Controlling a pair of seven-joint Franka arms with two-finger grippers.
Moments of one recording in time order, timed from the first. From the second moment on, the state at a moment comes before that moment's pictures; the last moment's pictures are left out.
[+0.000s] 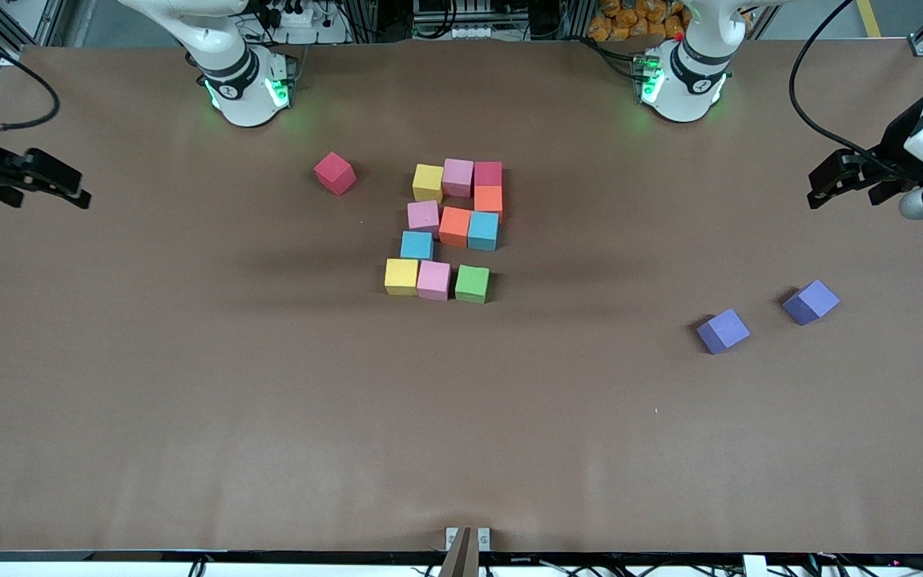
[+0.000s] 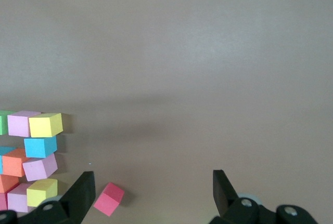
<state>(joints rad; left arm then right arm) 0.04 -0.02 -0.14 -1.57 0.01 1.53 -0.15 -0.07 -0.03 0.08 -1.60 0.05 1.53 0.07</state>
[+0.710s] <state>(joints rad) 0.05 -0.02 -0.14 -1.57 0.01 1.53 -0.15 0.07 -0.04 -0.04 -1.64 0.05 1.61 0.15</state>
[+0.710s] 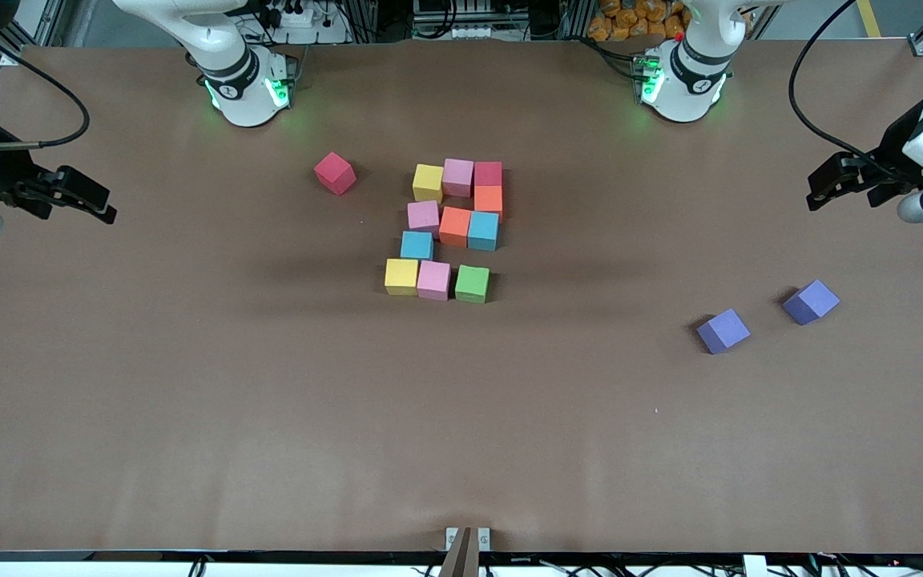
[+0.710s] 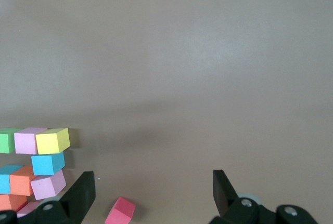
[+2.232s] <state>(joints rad) 0.05 -0.01 -0.14 -1.57 0.00 1.55 -0.18 0.02 -0.03 -0.06 -1.60 0.11 1.59 0.09</state>
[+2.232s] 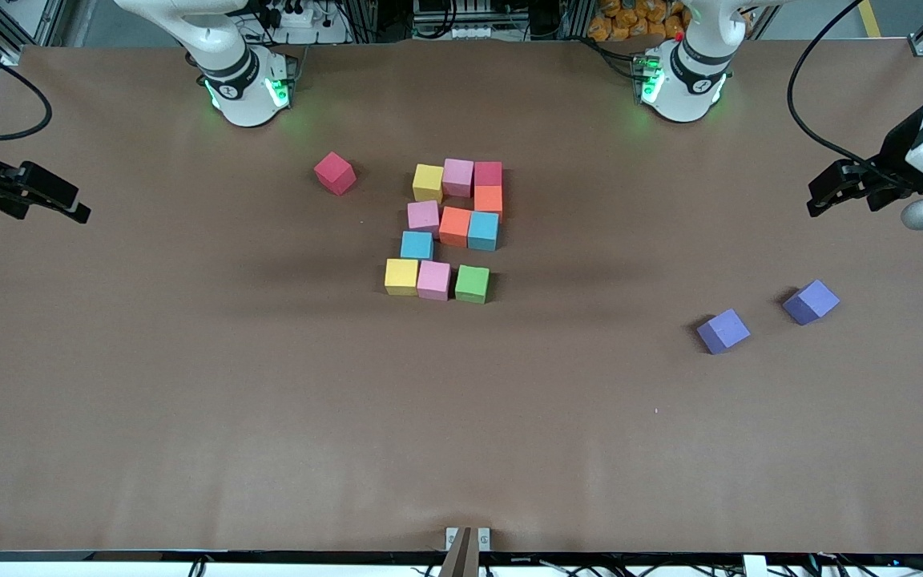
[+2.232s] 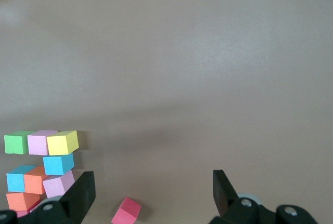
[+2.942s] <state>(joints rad) 0.06 -0.01 -0.13 -1.55 -0.02 1.55 -0.18 0.08 -0.02 -0.05 -1.60 0.02 1.58 0.09</state>
